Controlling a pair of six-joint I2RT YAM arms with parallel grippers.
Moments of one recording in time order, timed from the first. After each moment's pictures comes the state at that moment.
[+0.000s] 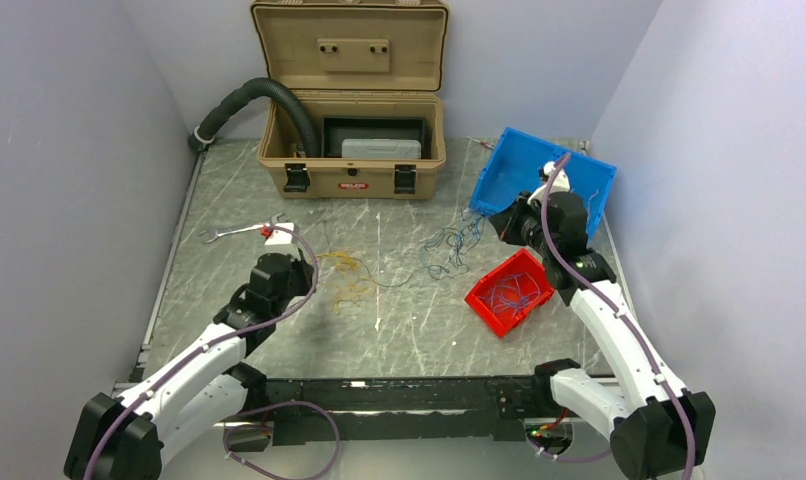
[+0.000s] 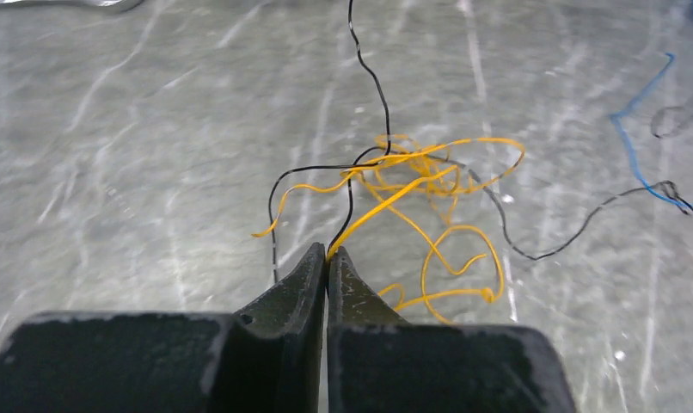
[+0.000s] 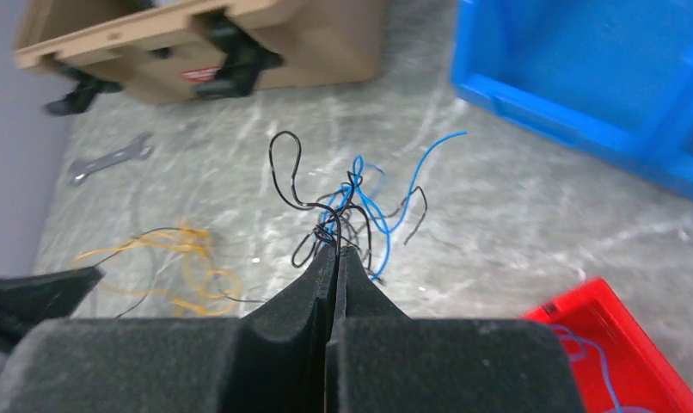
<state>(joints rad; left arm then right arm) -0.46 0.86 0.38 -0.02 -0.28 -0.42 0.21 0.96 0.79 -0.23 -0.11 0.45</state>
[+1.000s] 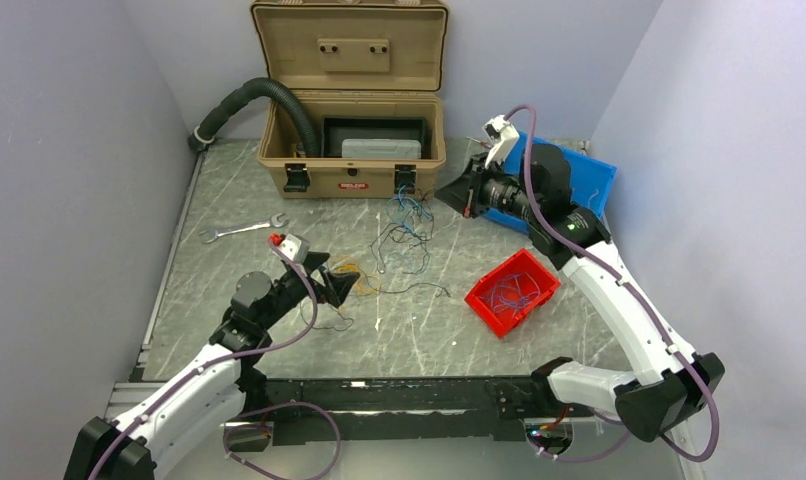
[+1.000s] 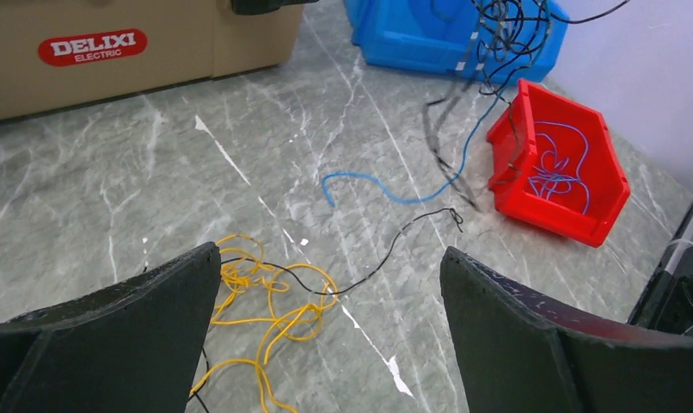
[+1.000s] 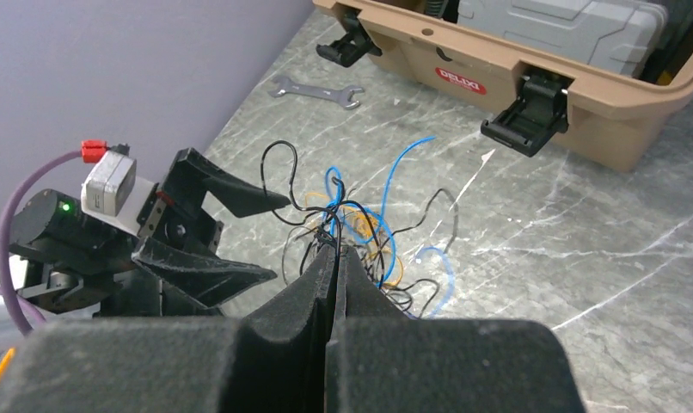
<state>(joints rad) -0.47 0.69 0.22 0.42 0.24 -0.28 0.44 1.17 1.25 -0.35 -0.43 0.37</state>
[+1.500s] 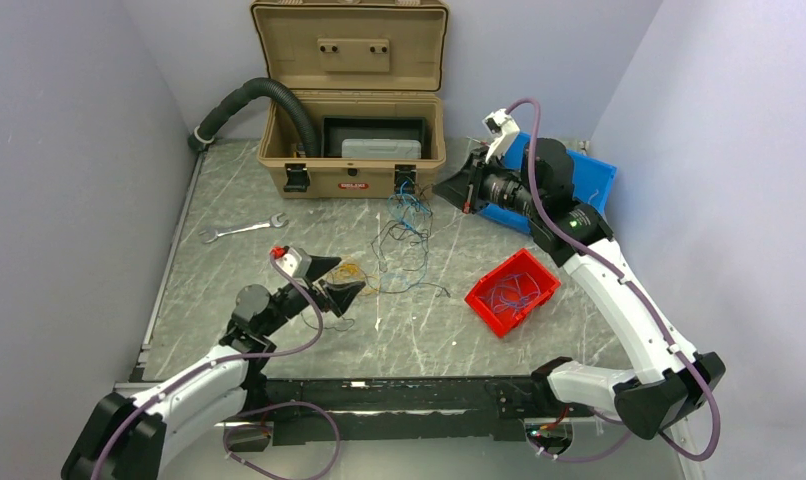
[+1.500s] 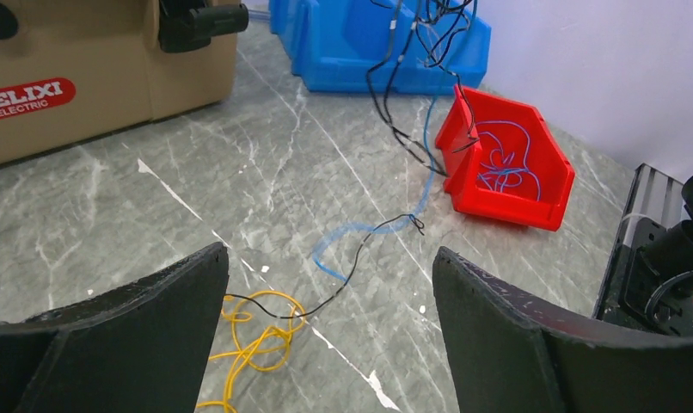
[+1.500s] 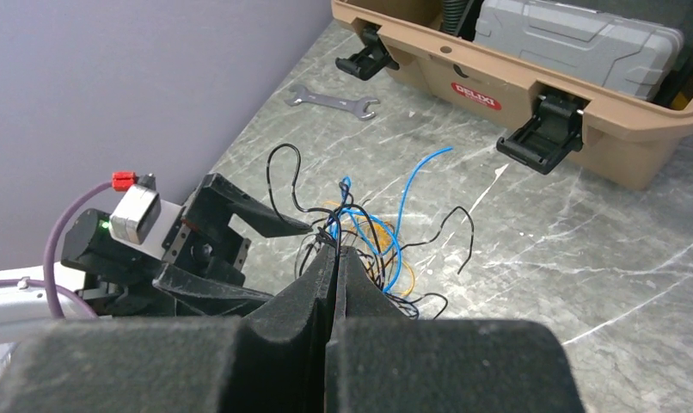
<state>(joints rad) -0.48 0.78 0.08 0.80 0.37 -0.28 0.45 1.18 1.31 -0.36 -0.45 0.38</state>
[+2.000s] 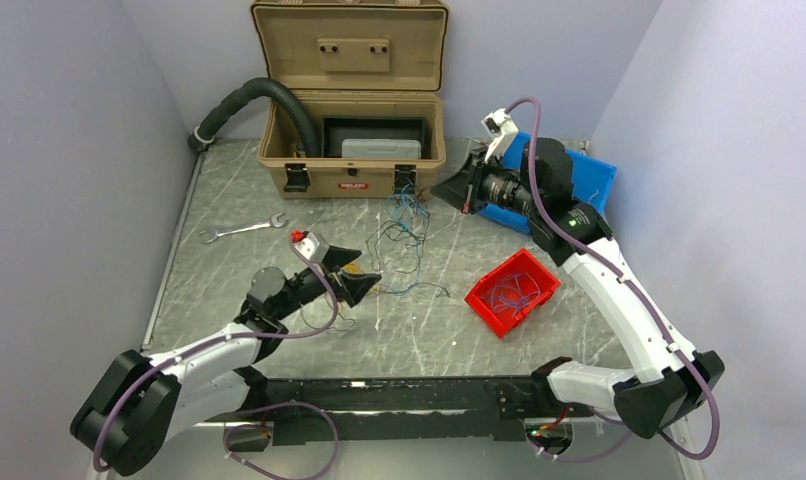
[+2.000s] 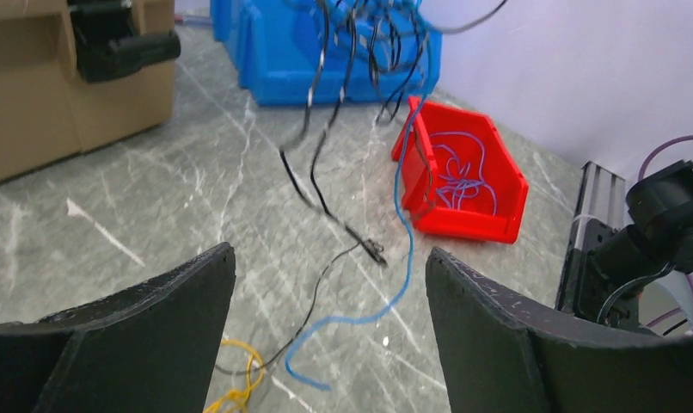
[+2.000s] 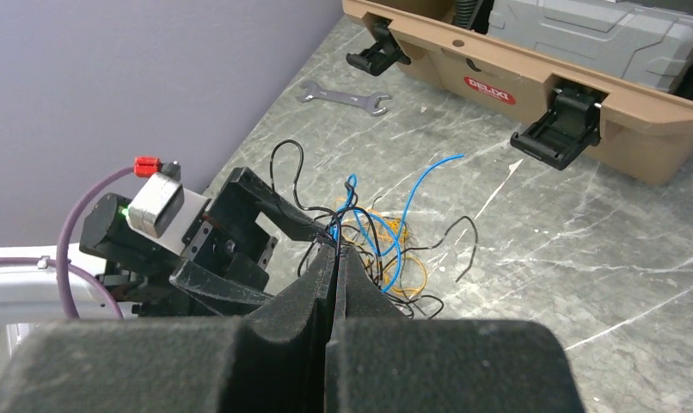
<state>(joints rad) -0.55 1.01 0.20 0.91 0.41 -0.31 0.46 1.19 1.31 -0.36 -0.47 0.40</state>
